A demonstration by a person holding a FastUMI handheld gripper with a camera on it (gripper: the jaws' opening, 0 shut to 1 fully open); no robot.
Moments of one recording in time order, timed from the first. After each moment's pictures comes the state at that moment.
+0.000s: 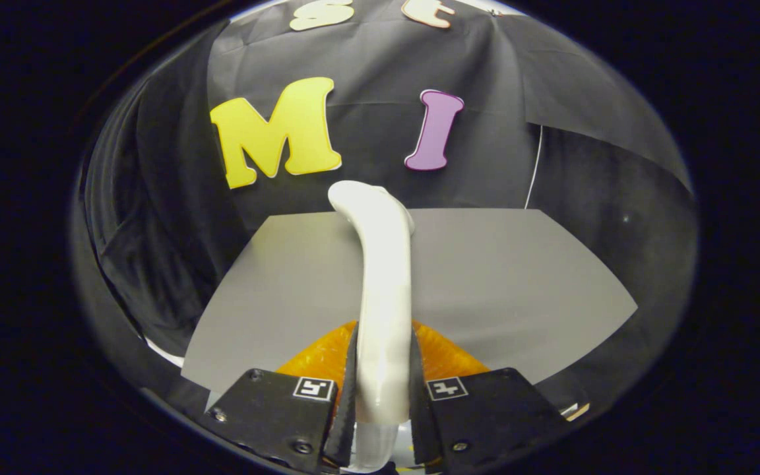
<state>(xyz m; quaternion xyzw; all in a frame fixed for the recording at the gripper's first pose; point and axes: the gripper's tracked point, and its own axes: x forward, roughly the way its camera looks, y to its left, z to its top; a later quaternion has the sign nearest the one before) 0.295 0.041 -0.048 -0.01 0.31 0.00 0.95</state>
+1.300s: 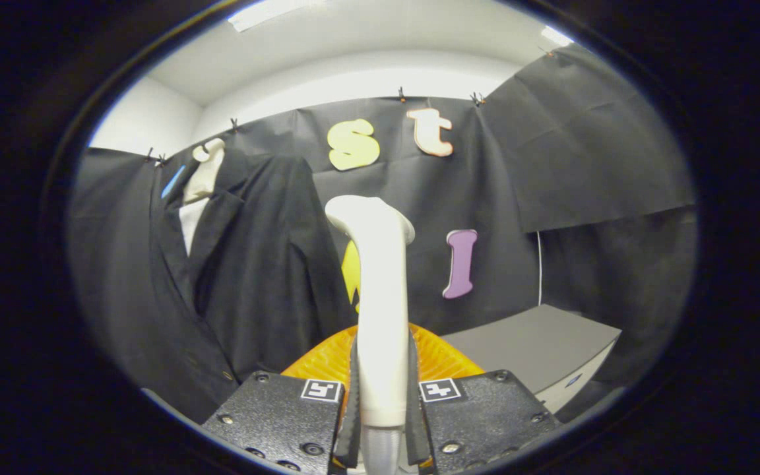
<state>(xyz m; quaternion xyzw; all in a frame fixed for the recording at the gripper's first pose) 0.183 0.182 0.164 0.06 -0.01 0.05 1.00</state>
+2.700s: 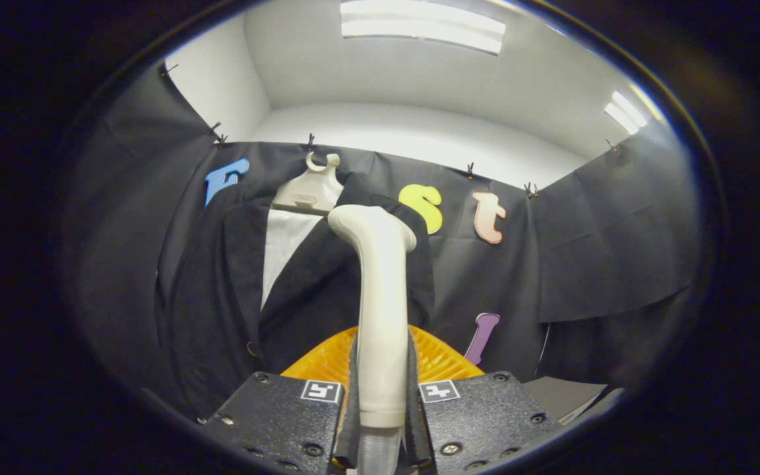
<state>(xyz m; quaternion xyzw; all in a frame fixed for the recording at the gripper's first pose) 0.177 0.320 0.174 -0.09 -0.14 0.04 0.99</state>
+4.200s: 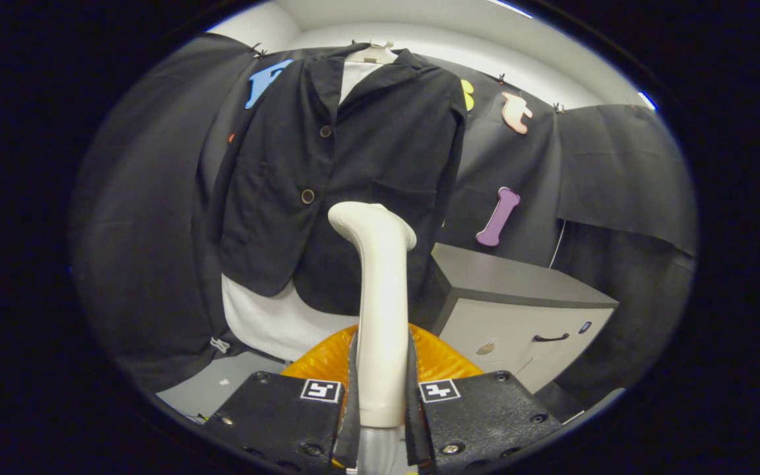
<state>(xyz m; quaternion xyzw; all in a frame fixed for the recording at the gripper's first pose) 0.073 0.290 -0.119 -0.14 0.12 0.06 0.98</state>
